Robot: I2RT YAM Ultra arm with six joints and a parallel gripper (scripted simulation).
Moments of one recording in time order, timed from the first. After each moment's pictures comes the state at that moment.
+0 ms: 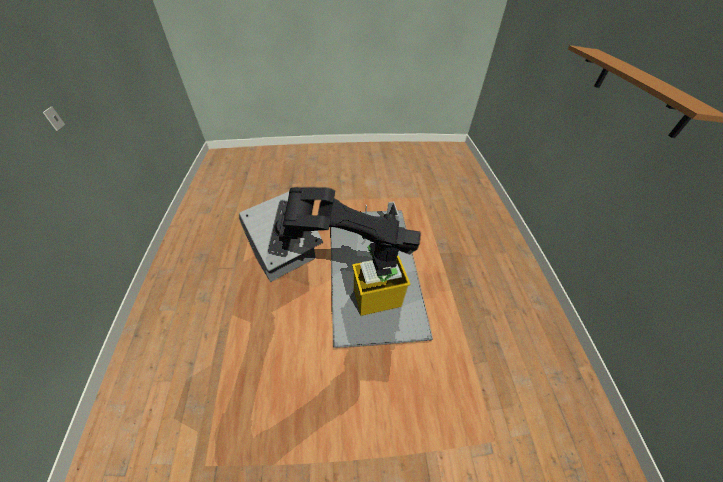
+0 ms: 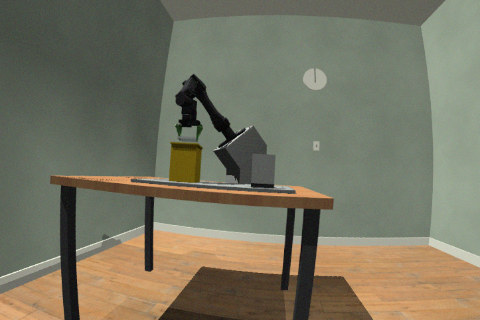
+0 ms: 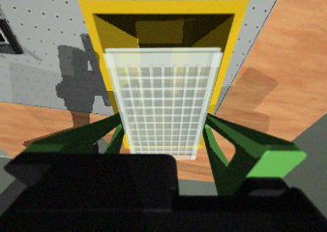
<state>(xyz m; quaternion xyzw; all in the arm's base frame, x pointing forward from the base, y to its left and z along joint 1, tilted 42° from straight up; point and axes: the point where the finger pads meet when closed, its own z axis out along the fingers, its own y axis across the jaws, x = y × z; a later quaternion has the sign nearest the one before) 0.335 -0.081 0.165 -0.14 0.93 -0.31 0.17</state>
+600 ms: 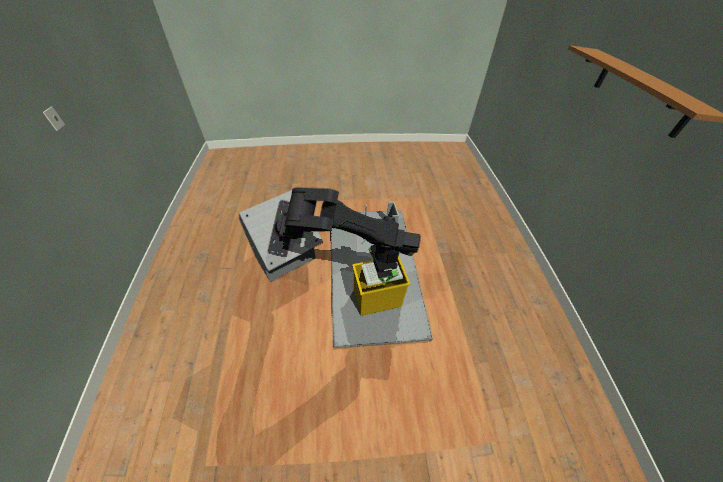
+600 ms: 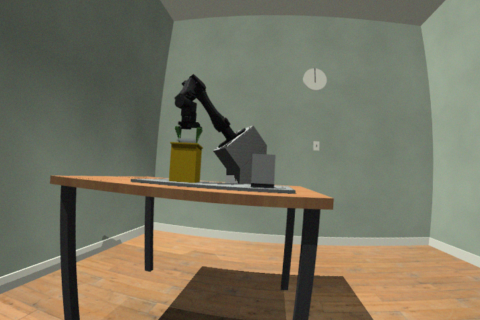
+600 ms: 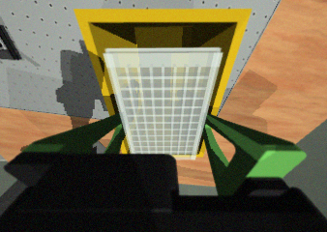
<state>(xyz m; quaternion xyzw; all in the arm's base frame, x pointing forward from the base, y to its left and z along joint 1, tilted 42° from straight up) 0.345 -0.086 0.158 -0.14 0.92 -0.31 0.18</state>
